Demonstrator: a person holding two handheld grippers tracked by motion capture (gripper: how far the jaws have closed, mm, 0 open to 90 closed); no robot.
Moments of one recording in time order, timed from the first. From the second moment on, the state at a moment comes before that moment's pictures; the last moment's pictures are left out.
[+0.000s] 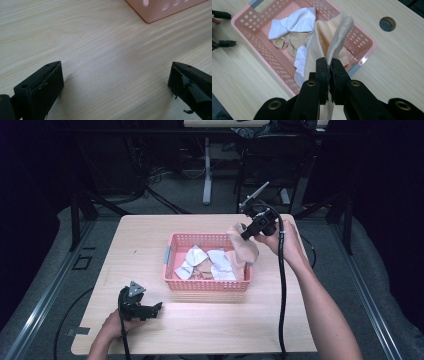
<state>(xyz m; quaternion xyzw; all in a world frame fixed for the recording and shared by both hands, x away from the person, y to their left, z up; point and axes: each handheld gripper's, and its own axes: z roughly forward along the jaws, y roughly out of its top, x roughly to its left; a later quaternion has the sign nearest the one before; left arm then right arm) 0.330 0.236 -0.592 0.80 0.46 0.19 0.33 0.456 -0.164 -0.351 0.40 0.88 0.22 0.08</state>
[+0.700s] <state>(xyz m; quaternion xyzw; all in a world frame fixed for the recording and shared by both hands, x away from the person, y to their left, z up) 0.330 0.236 -0.592 0.80 0.46 0.19 0.33 0.443 -0.213 -0.349 0.43 0.87 0.22 0.09</state>
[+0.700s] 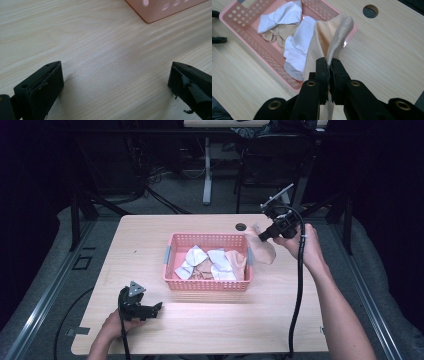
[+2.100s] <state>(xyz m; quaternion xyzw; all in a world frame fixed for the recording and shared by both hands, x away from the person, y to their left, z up) 0.330 0.236 -0.592 0.80 0.46 0.19 0.33 0.435 -0.301 -0.437 0.53 0.82 0.22 0.05</state>
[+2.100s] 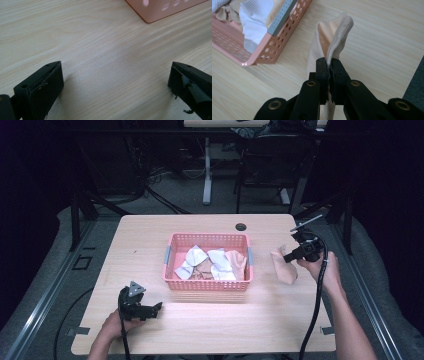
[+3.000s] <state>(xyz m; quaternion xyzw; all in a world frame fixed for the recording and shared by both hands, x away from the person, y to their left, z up) 0.330 0.236 -0.592 0.80 0.46 0.19 0.33 0.449 -0.304 -0.491 0.55 0.82 0.16 0.02</state>
